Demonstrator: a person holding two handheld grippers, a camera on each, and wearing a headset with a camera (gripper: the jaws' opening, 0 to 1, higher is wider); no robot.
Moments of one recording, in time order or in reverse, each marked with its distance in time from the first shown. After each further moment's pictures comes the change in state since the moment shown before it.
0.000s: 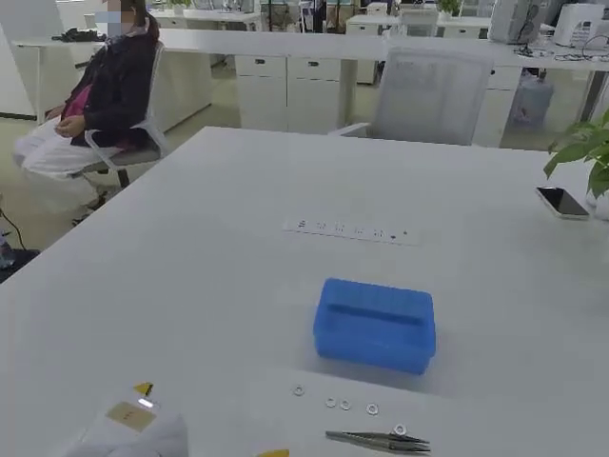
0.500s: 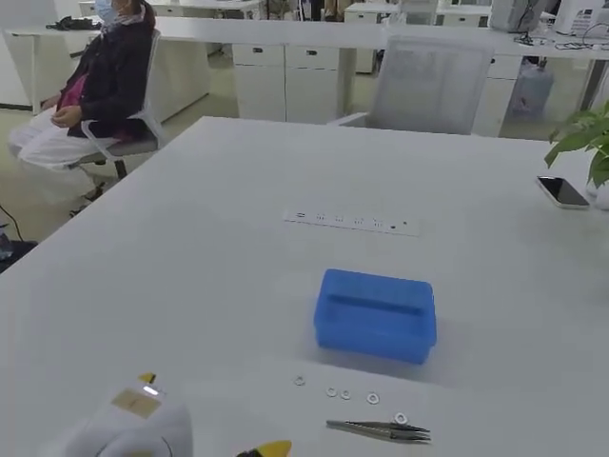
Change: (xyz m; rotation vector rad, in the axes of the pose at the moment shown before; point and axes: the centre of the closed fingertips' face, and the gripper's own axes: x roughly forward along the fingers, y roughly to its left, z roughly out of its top) left arm 0.002 0.000 -0.002 0.008 0.015 -0.014; right arm 0.000 0.001 0.001 -0.003 0.005 -0.009
